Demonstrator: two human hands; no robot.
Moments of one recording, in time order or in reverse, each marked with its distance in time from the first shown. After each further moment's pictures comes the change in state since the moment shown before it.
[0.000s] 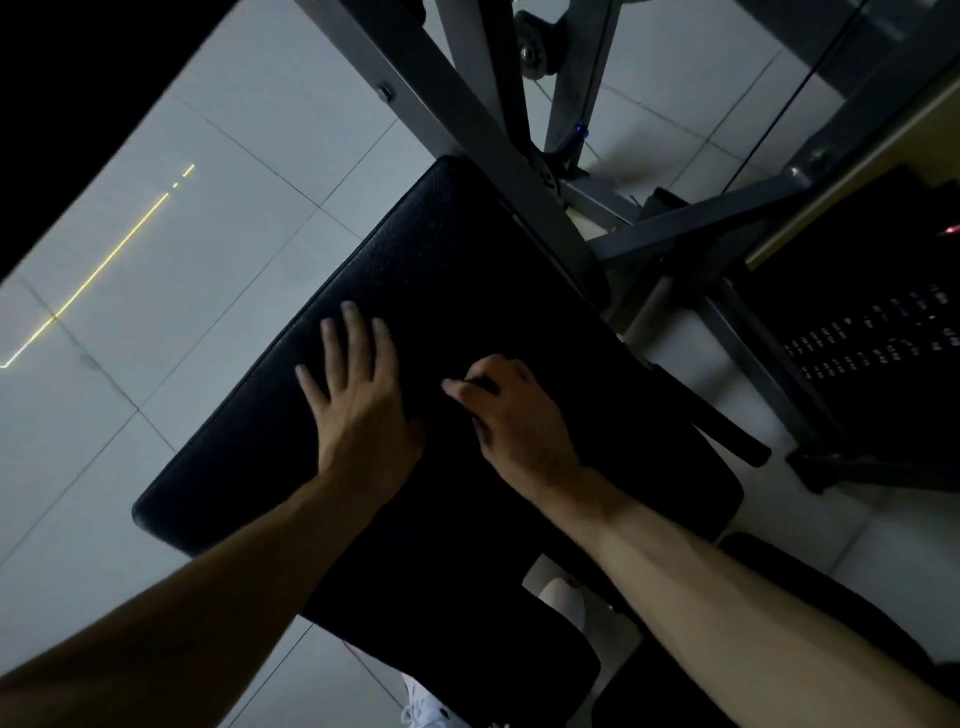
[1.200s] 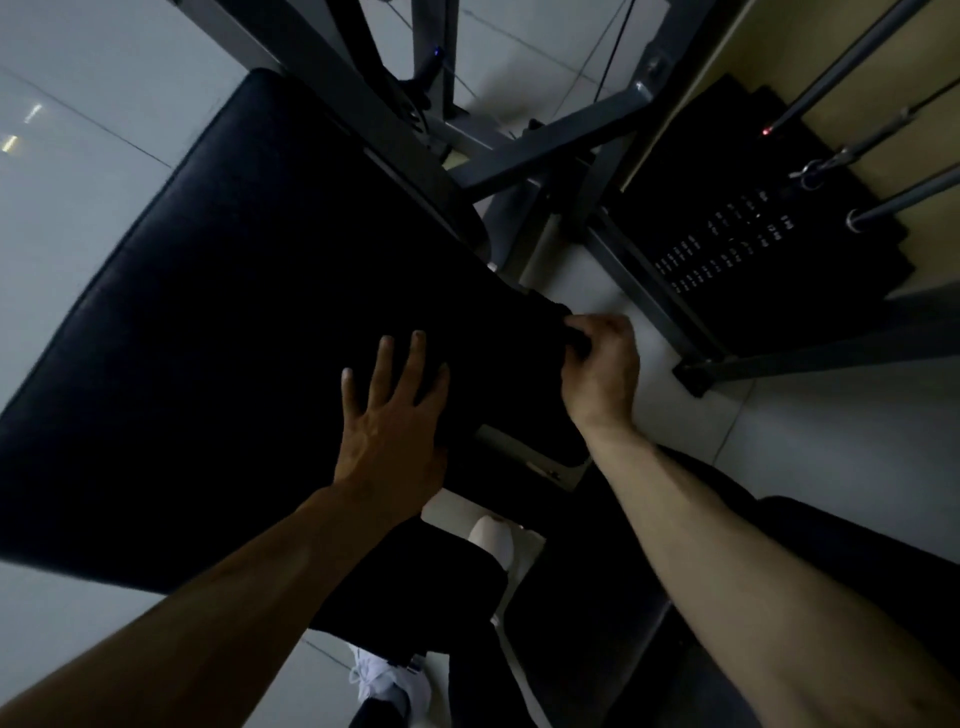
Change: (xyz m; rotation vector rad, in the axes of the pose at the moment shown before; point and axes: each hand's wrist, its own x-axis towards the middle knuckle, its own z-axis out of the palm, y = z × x) left_hand -0.064 0.103 0.068 0.187 -0.270 0.413; right_hand -0.124 0.122 -0.061 0.070 0.386 0.872
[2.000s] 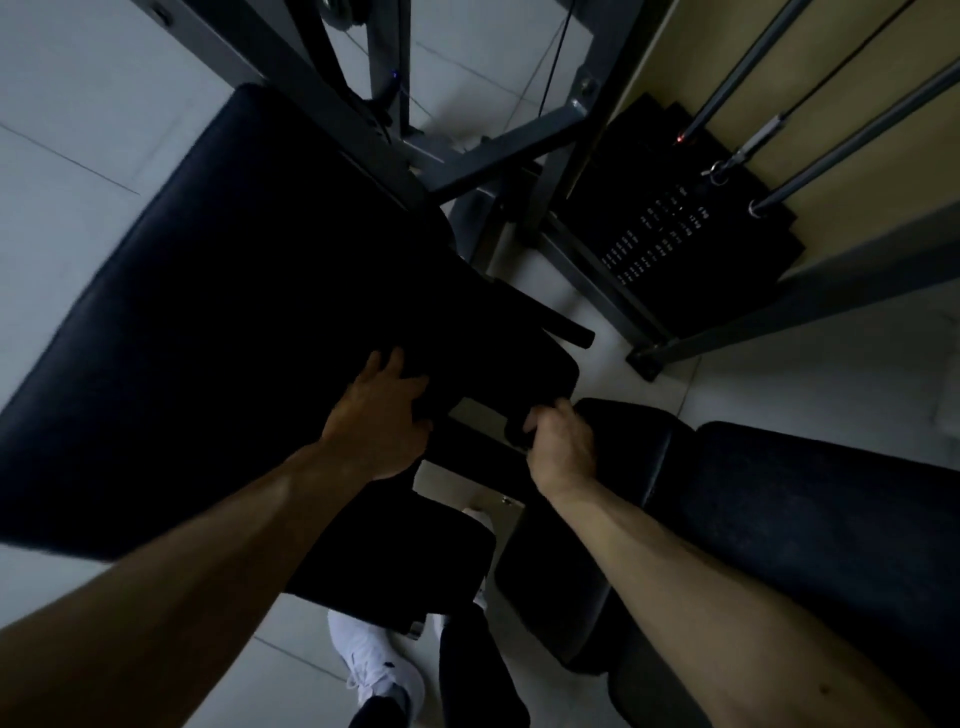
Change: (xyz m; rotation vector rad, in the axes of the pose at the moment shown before) left_hand -0.016 -0.017 -0.014 -0.270 -0.172 0.086; right_hand -0.112 0.021 -0.007 -0.506 -0.351 0.124
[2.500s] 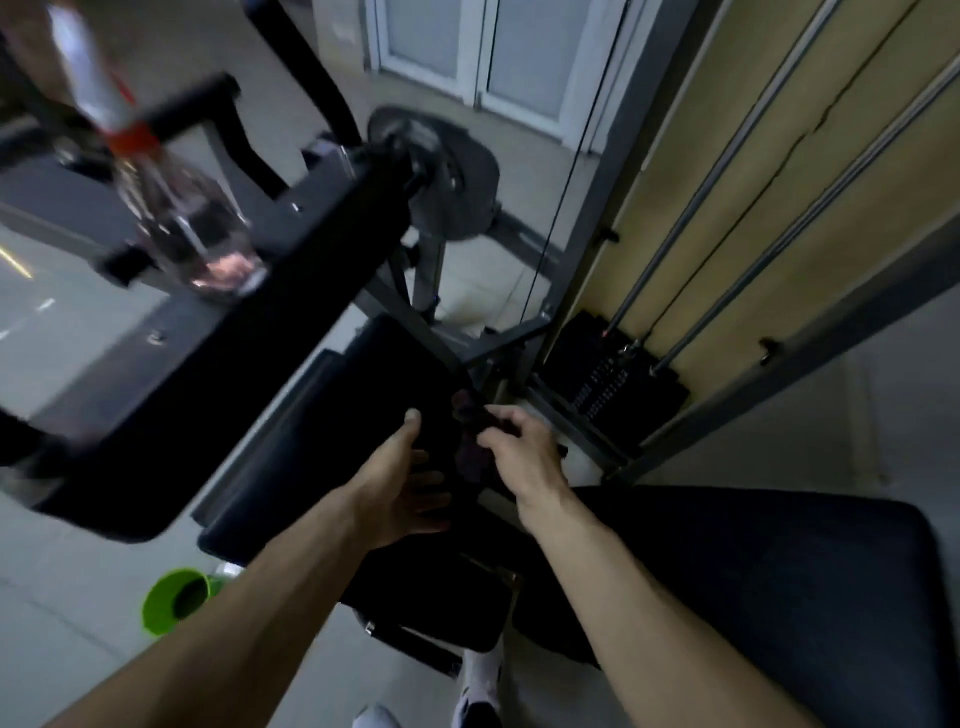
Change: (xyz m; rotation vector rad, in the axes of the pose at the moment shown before) left_hand -0.249 0.032 -0.148 -1.607 -0.129 -0.332; right_hand -0.217 -0.182 -0.232 1.145 0.034 -0.007
